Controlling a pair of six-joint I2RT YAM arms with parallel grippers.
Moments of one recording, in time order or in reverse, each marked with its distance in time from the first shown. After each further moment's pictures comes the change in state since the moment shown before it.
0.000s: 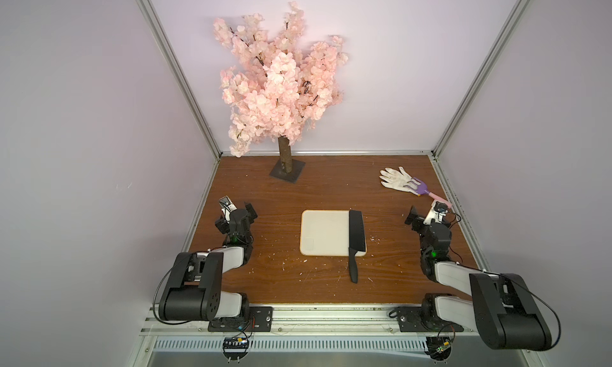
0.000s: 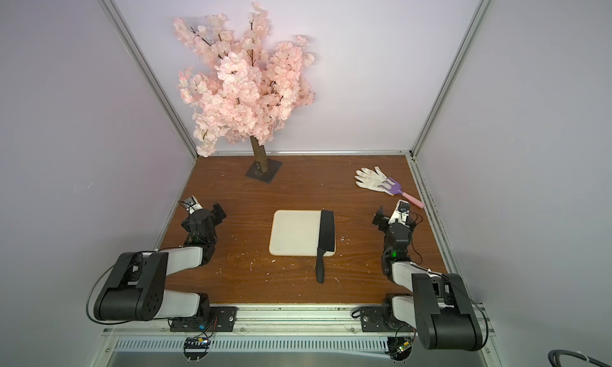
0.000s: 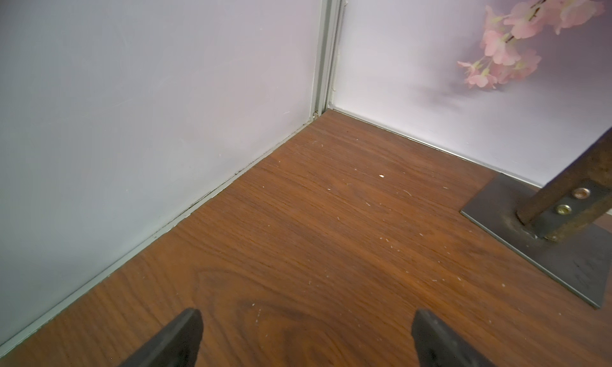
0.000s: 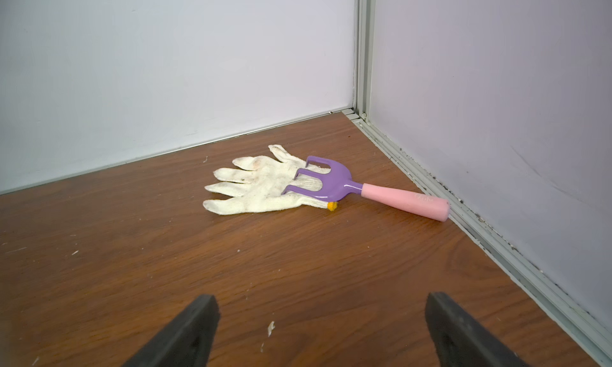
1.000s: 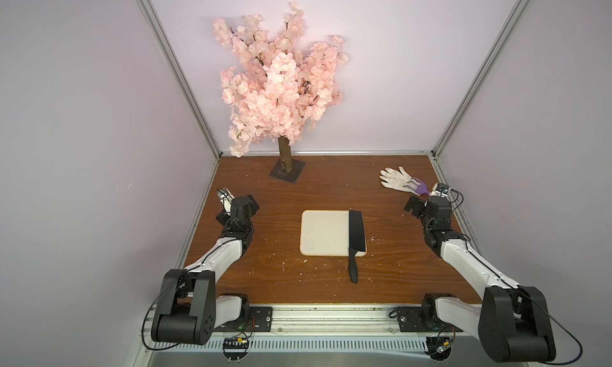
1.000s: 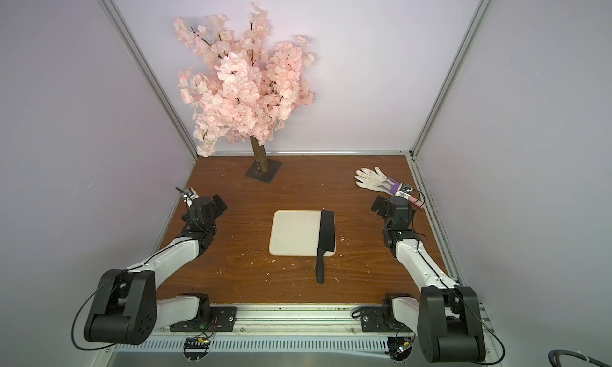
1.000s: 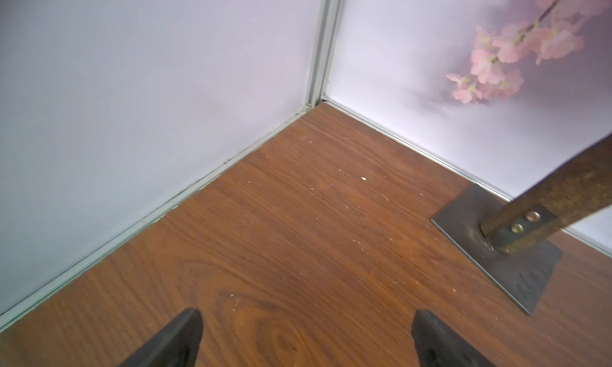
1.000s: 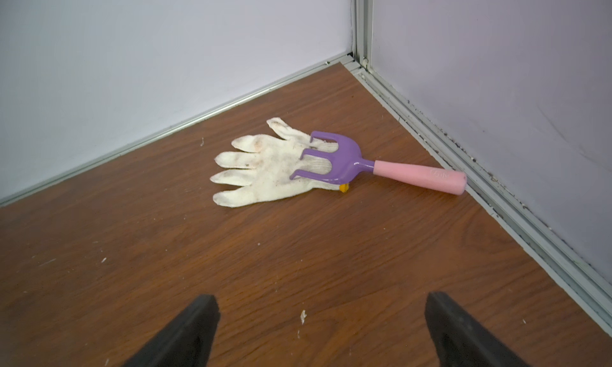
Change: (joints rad) left arm -0.024 -0.158 0.177 -0.464 -0.048 -0.211; right arm 0.014 -0.093 0.419 -0.777 -0.001 0.183
